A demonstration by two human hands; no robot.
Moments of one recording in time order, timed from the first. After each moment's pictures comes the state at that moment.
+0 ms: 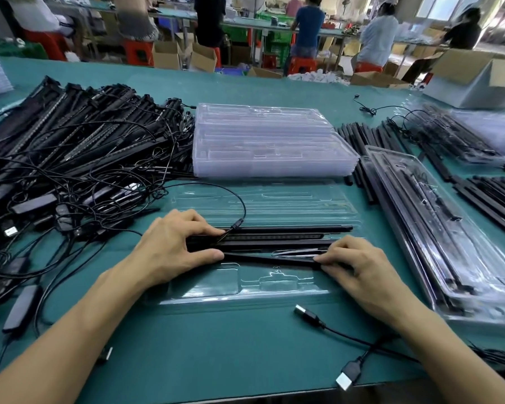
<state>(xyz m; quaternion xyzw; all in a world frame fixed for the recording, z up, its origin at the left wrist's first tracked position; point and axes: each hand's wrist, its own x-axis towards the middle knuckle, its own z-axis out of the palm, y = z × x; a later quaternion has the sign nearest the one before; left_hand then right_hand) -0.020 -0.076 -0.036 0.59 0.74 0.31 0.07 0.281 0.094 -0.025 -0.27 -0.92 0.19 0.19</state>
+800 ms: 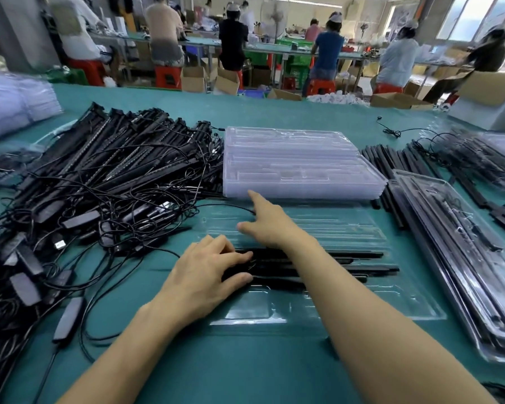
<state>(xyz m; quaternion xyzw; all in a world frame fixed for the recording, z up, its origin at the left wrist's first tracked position) -0.002 -0.088 -0.037 0.60 0.76 0.24 -0.03 0.065 0.079 0.008 -0.31 -0.90 0.29 0.05</state>
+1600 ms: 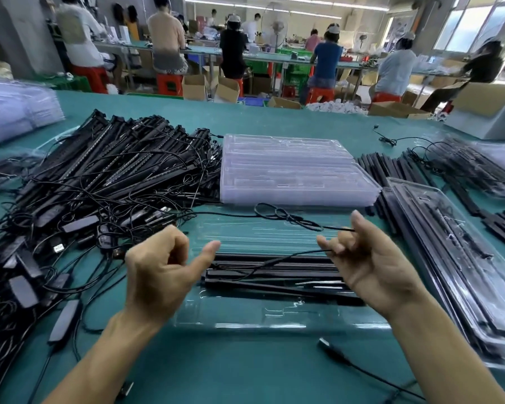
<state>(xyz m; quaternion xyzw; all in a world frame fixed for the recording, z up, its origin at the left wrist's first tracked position) 0.002 -0.115 -0.002 0.48 0.65 0.51 -0.28 0.213 0.079 0.037 -0.20 -0.41 0.82 0.35</state>
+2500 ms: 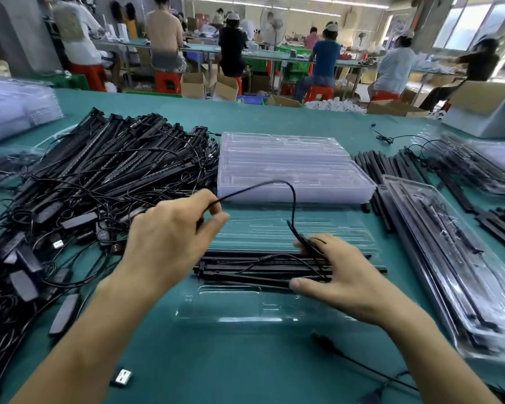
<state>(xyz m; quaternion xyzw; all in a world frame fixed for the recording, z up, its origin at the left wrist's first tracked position) 0.010 -0.105 0.053 0.50 0.78 0.31 -0.21 0.224 0.067 0.030 -0.20 -0.93 0.27 0.15</state>
